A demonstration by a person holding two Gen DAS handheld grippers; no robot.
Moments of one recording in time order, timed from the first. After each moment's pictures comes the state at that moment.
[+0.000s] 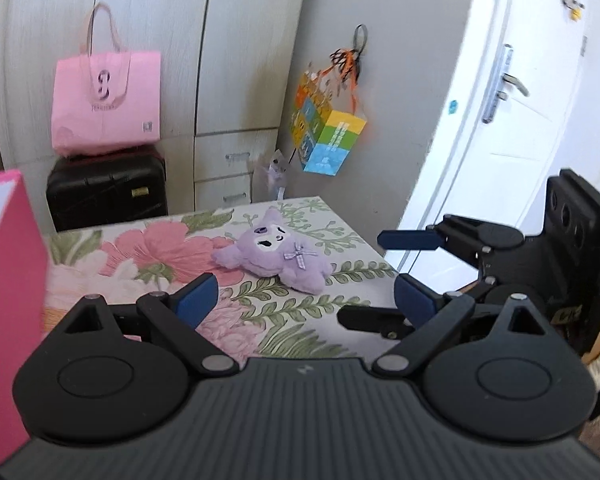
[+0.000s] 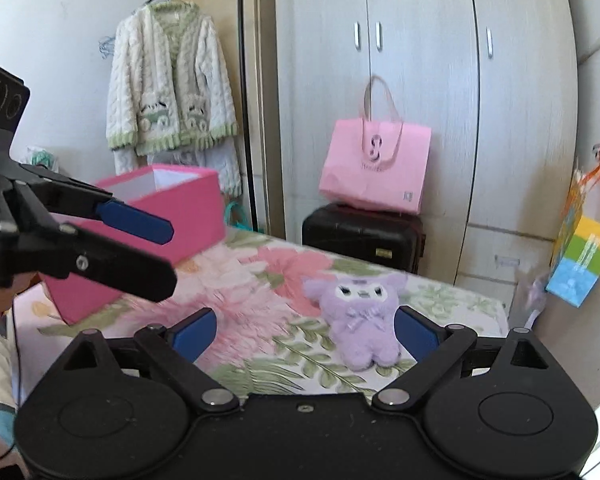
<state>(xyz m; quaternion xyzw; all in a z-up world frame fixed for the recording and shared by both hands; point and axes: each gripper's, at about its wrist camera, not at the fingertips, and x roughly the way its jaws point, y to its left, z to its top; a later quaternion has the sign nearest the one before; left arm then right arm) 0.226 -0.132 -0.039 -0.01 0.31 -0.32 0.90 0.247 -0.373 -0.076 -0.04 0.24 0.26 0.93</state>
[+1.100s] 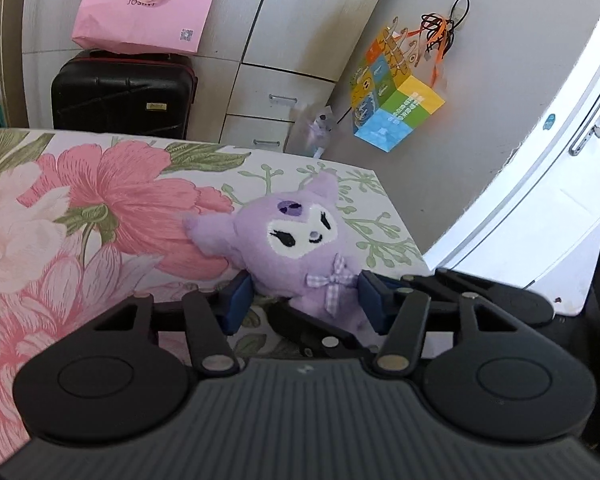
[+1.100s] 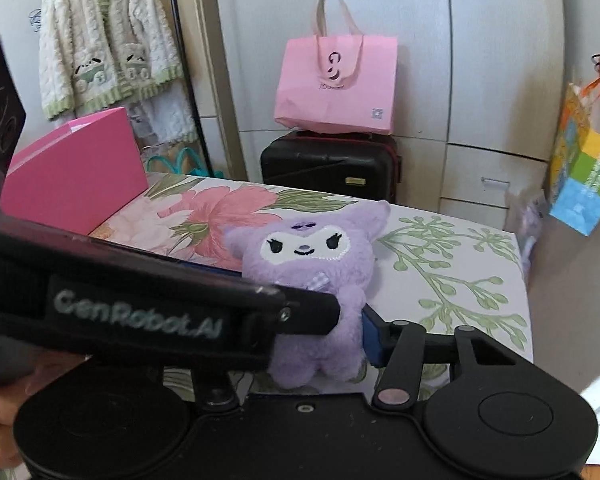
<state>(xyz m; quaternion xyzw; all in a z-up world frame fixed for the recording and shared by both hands) 0.313 -0.192 -0.117 -0.11 0.40 -0.24 0.88 0.318 -0.357 -0.123 -0.01 0.34 0.20 0.92</state>
